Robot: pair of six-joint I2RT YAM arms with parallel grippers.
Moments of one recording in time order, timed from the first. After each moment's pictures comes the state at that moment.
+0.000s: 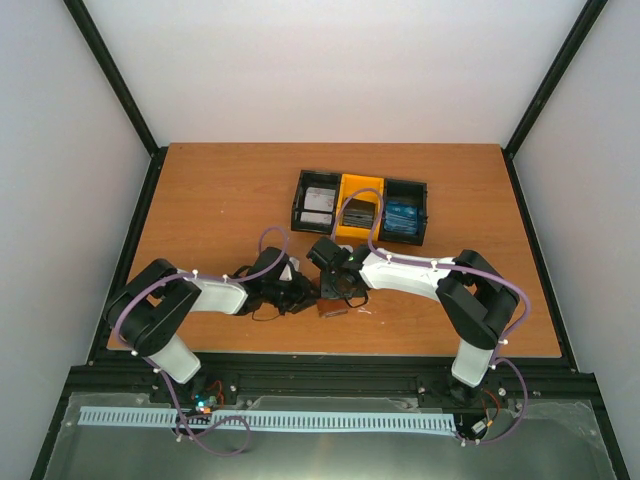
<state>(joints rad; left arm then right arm) -0.67 1.62 0.51 0.26 0.49 -1.20 0.92 1.77 1.11 -0.62 0.10 0.83</state>
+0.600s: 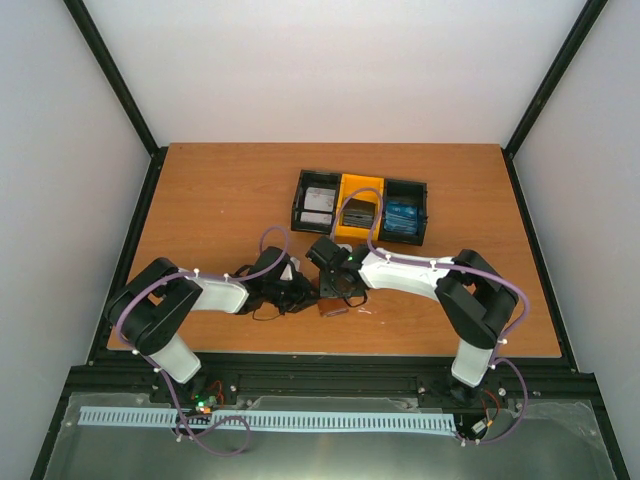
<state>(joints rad) -0.67 1.63 0.53 0.24 0.49 -1.18 0.92 1.77 1.11 -0.60 0.10 0.84</state>
